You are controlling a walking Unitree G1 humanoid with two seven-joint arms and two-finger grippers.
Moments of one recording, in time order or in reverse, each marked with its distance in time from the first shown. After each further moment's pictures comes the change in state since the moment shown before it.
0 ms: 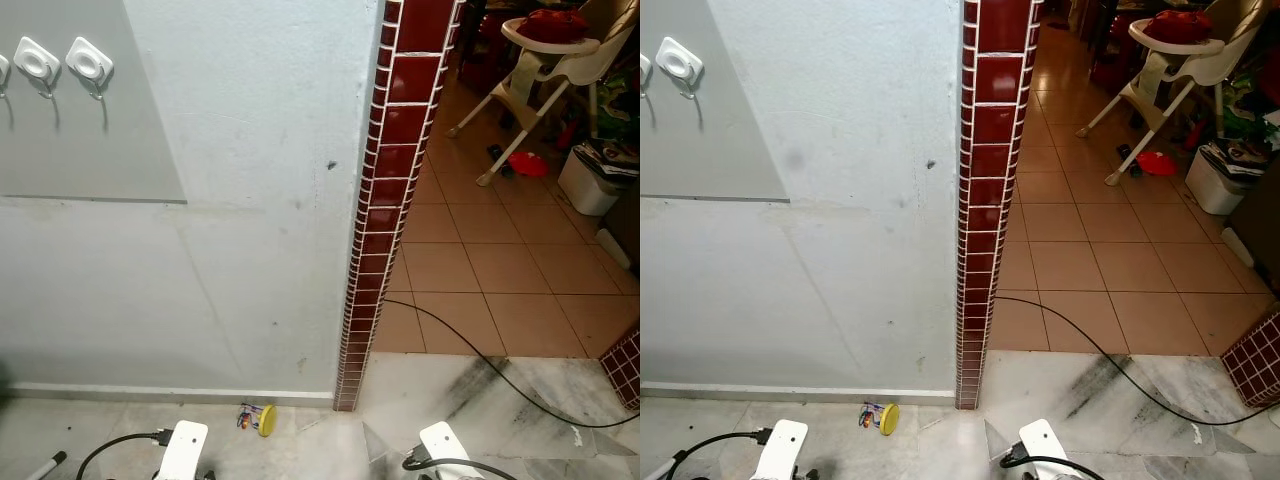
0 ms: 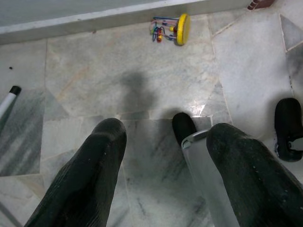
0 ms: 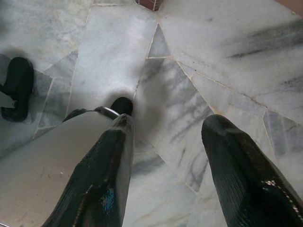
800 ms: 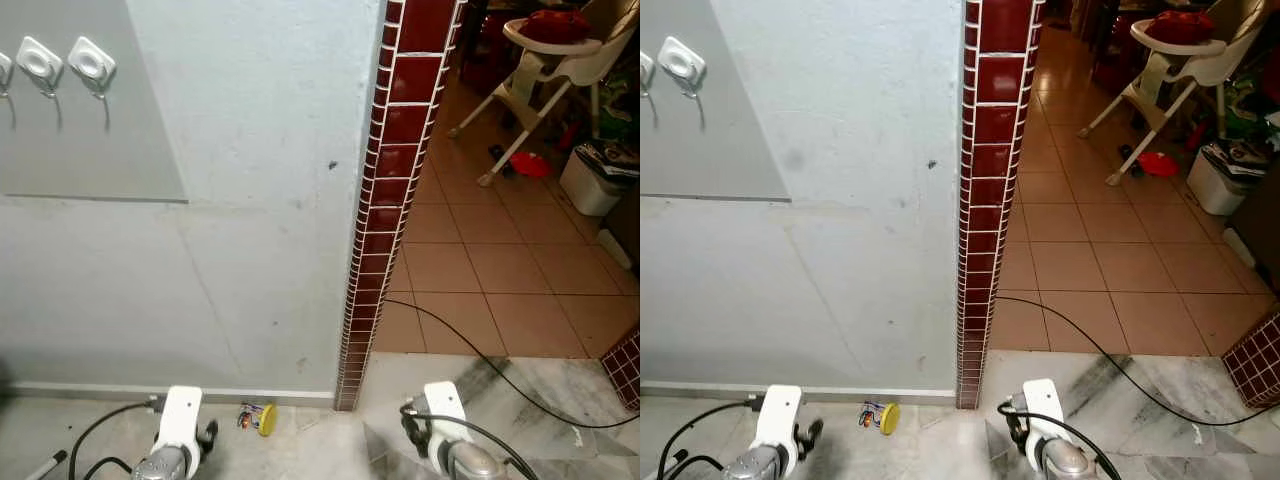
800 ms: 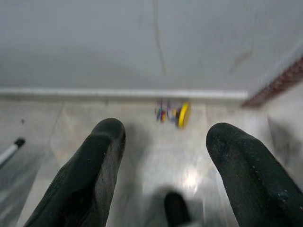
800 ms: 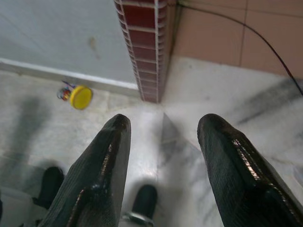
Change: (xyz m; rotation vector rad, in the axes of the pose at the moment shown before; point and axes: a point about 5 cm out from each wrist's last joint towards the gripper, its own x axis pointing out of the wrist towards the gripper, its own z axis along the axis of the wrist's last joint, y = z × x) left arm -0.003 0.008 0.055 -0.149 -0.348 0.061; right arm -0.003 -0.002 0.058 0.245 -0.367 0.015
